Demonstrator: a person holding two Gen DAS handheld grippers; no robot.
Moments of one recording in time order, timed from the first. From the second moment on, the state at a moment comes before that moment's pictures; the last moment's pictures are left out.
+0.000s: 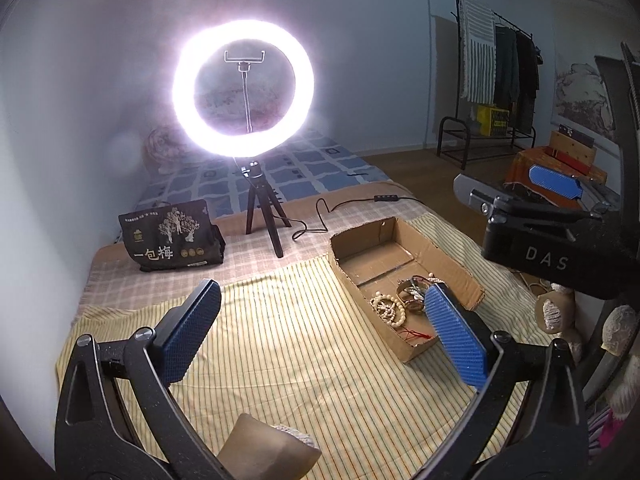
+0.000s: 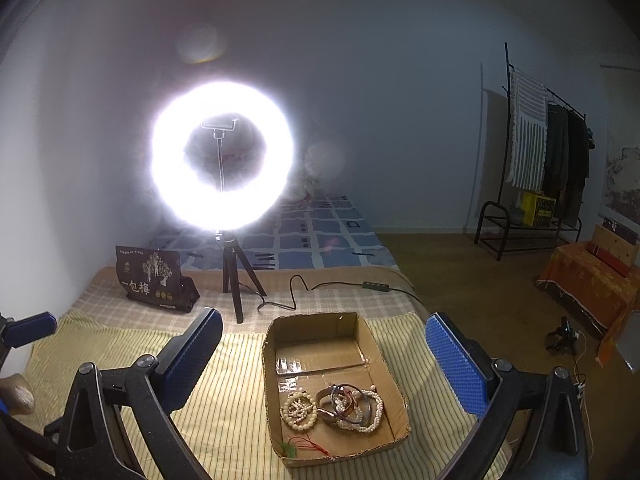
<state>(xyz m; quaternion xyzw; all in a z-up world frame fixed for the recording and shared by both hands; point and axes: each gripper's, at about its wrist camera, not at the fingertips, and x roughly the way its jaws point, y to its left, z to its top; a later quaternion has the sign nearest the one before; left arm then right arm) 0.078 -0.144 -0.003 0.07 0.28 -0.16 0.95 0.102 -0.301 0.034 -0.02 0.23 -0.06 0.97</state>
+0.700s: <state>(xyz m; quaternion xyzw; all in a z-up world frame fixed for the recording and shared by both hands) 0.080 -0.141 -0.004 0.08 0.28 -0.15 0.95 0.103 -0.300 0.030 0.00 0.24 -0.06 0.97</state>
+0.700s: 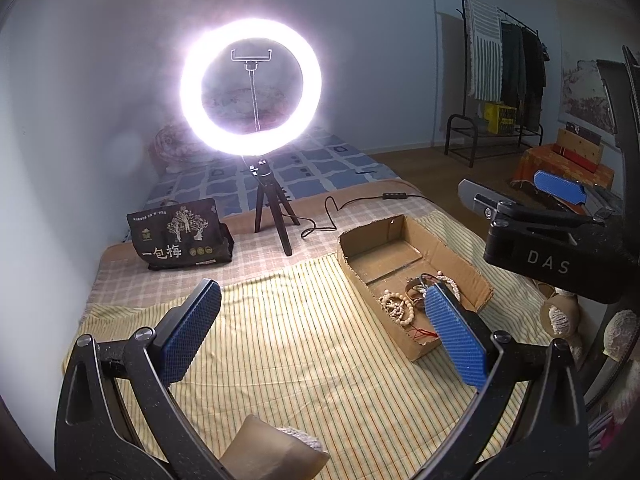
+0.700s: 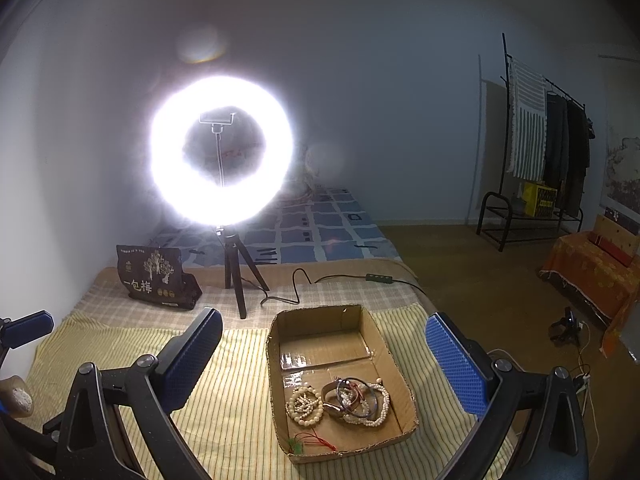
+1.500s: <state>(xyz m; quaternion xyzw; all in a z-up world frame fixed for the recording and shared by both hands) 0.079 -0.142 -0.003 0.08 0.28 -0.15 0.95 0.103 -0.297 0.030 -0.01 0.25 -0.06 0.97</state>
